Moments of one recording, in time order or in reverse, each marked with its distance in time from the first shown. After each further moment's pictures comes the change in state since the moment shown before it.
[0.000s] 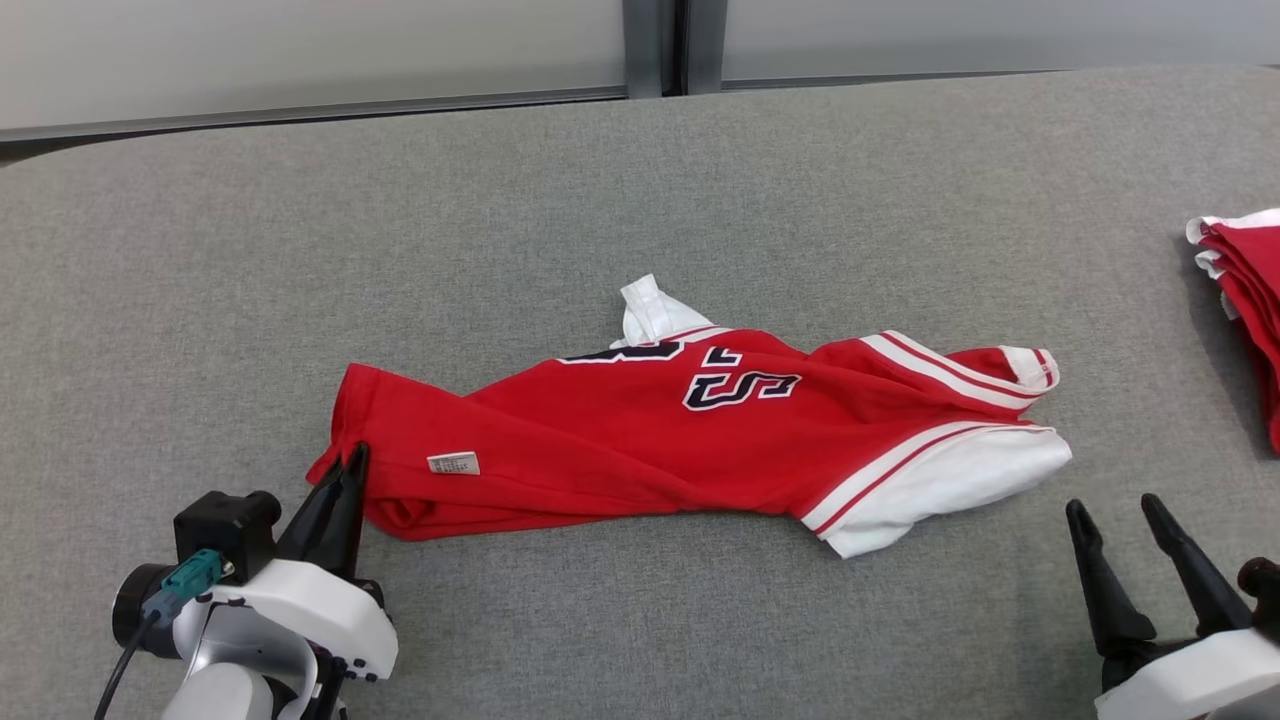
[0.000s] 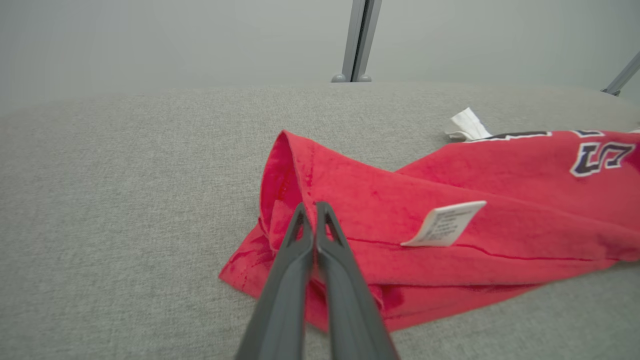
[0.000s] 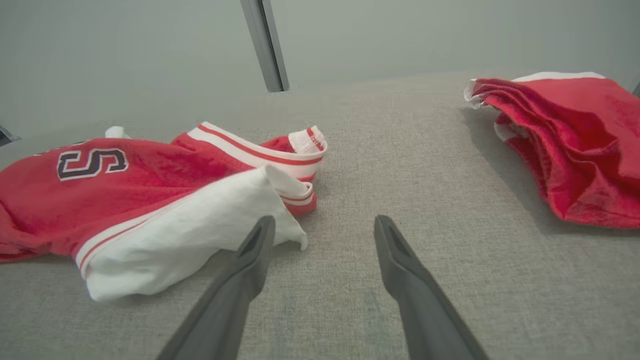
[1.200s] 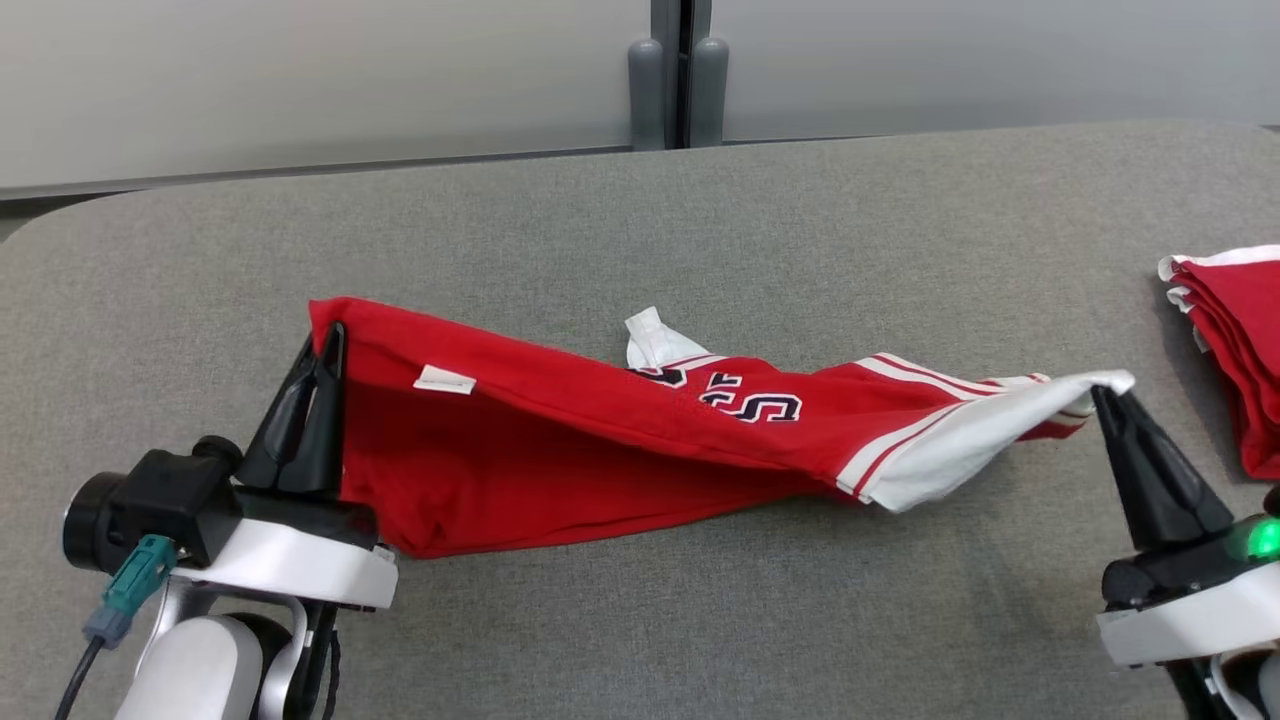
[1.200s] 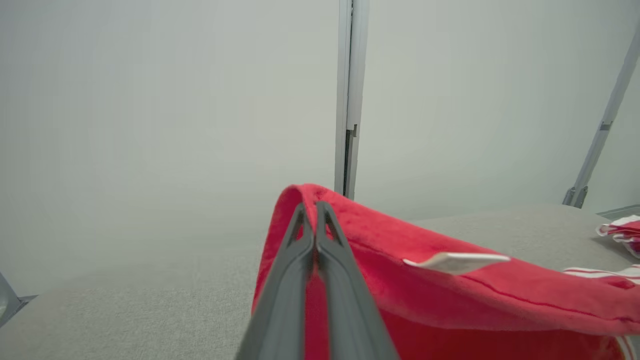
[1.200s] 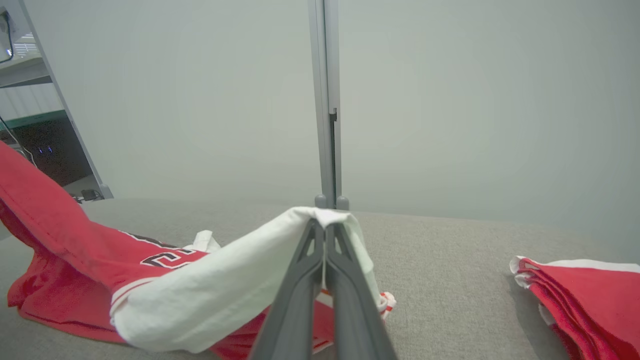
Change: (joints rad) left arm -0.033 0.019 -0.002 -0.241 0.044 0.072 -0.092; right arm -0.120 -0.121 0.132 -0.075 0.029 0.000 -0.133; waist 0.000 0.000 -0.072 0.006
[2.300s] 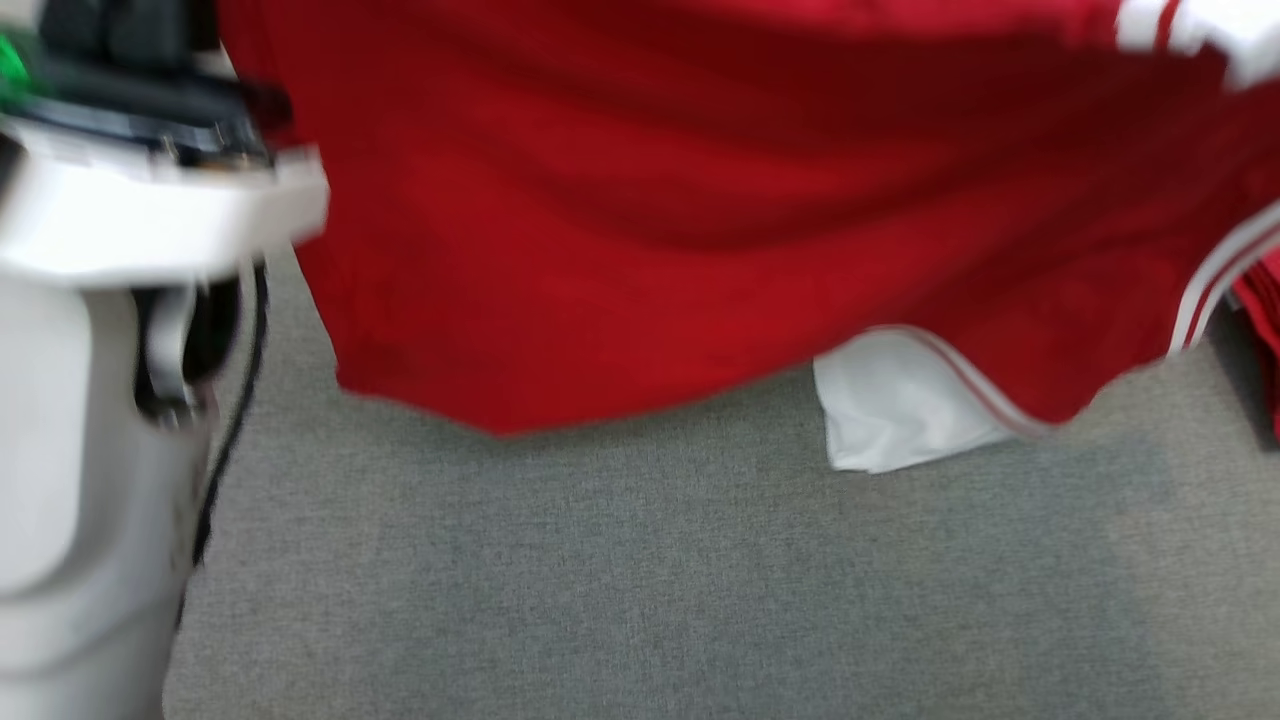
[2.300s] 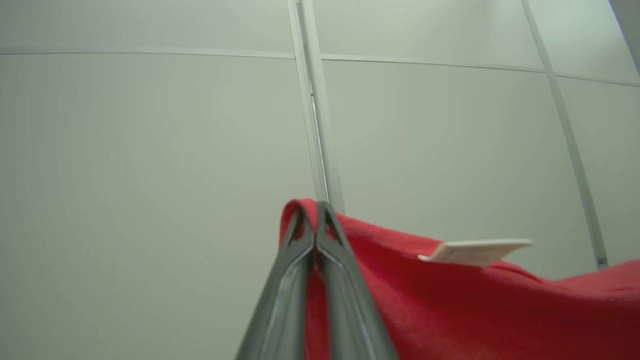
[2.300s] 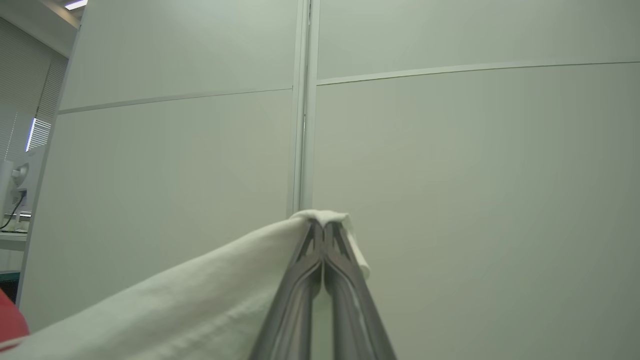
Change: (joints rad) left arm -0.565 0.003 0.015 -0.090 0.039 -0.004 -0.009; right arm -0.590 0.001 -0.215 -0.181 0.039 0.000 0.089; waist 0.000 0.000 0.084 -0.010
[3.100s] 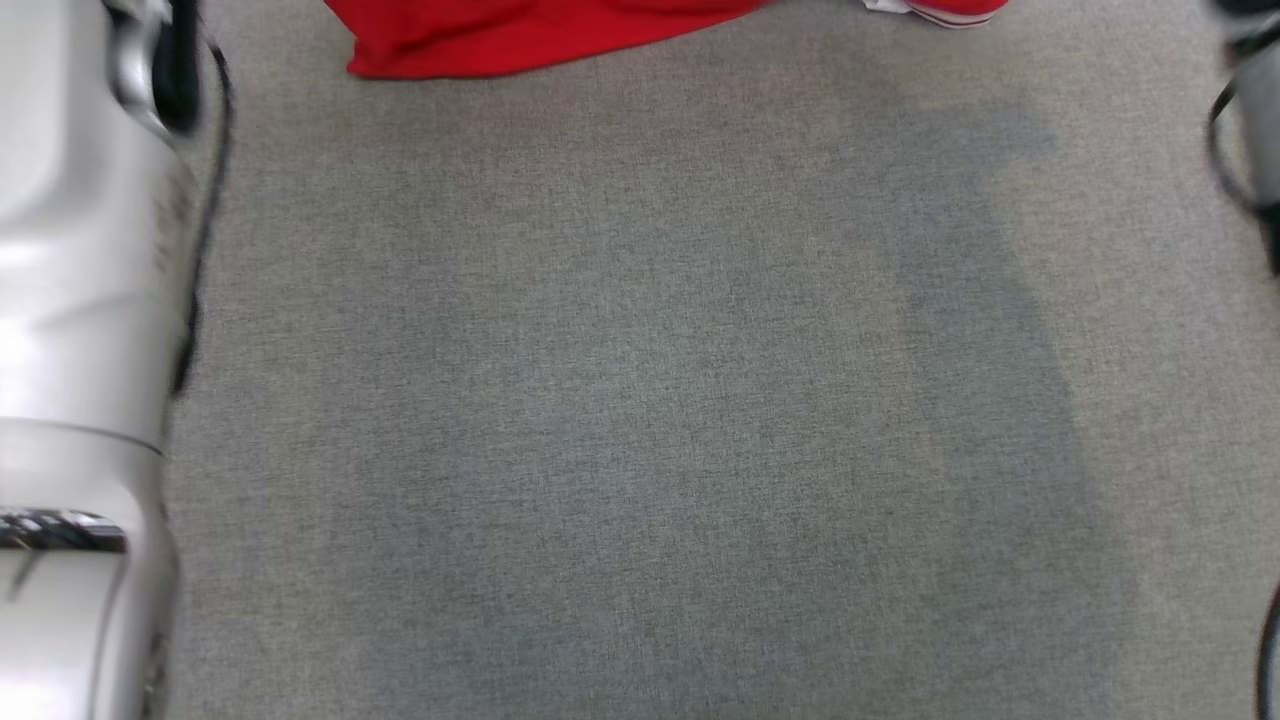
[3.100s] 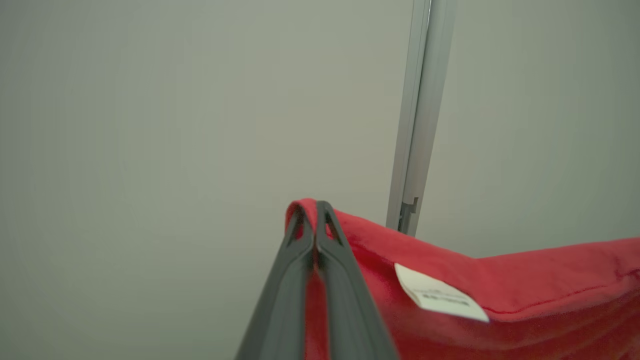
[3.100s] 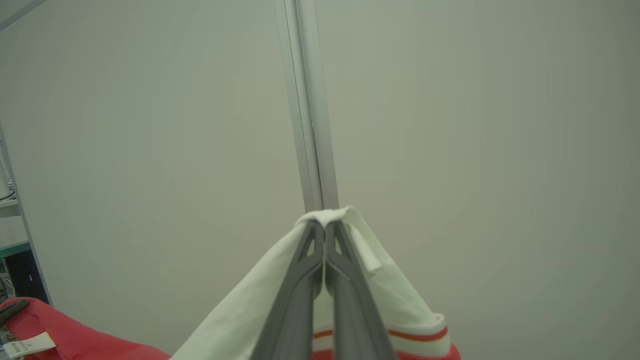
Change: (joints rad) left arm -0.568 -0.097 0.019 1.063 -0.029 -0.115 -0.118; right arm -0.757 0.146 0.492 0.954 0.196 0.000 -0.149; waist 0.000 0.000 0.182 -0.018
